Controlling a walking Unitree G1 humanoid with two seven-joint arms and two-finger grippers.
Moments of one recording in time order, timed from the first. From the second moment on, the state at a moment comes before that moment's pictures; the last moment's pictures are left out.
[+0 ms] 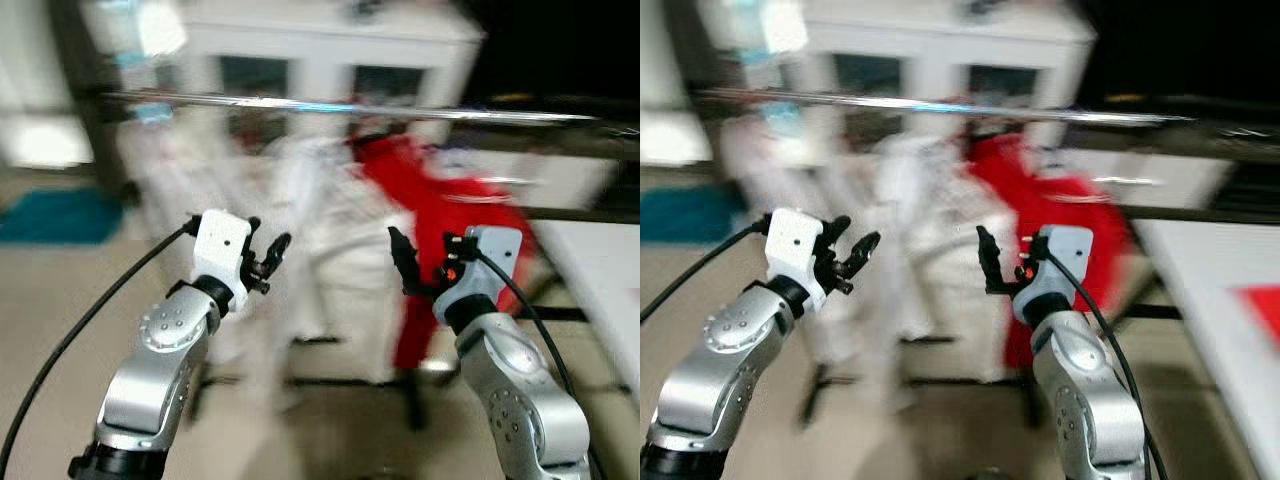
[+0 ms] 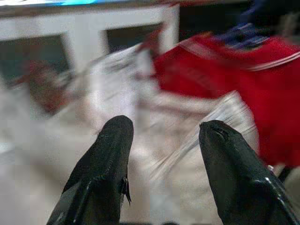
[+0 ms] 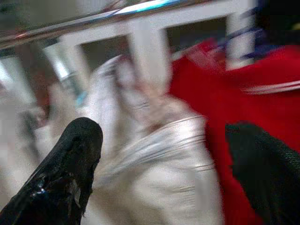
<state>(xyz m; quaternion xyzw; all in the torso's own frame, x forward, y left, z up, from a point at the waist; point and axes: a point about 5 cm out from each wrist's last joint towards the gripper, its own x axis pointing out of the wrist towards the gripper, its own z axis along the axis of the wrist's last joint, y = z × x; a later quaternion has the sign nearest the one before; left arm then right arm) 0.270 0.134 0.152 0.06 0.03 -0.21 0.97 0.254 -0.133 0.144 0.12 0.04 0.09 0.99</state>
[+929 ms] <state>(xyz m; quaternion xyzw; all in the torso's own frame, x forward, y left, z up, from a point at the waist) 0.256 0.127 0.160 0.10 0.02 -0.33 0.94 0.259 -0.113 0.161 0.05 0.03 0.23 0.97</state>
